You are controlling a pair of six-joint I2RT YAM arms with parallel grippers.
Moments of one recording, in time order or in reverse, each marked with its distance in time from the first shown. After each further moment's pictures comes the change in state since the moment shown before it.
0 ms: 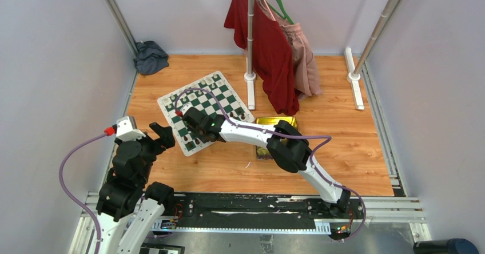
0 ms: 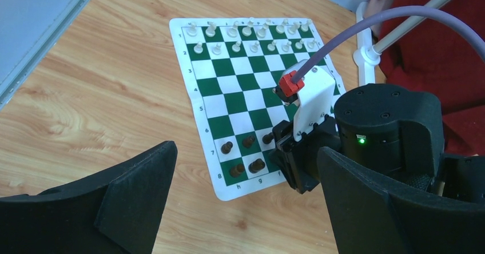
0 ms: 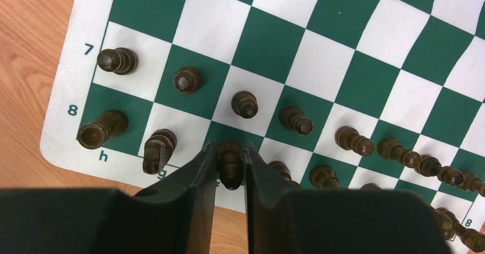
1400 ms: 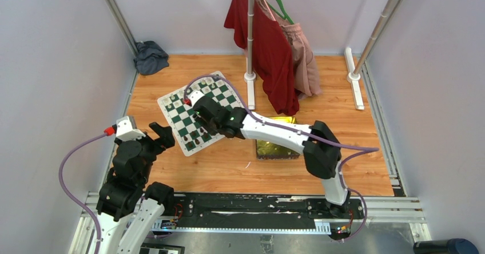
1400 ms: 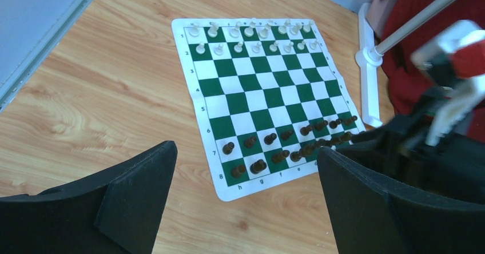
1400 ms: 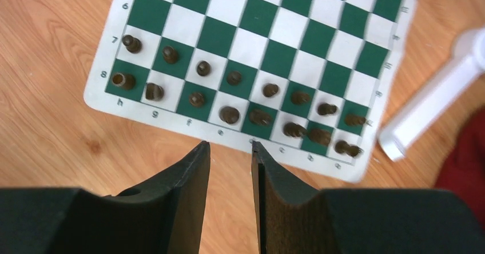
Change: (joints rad) left arm 0.000 0.002 -0.001 0.000 -0.008 0.000; right arm -0.001 -0.307 -0.171 -0.002 0.043 -0.033
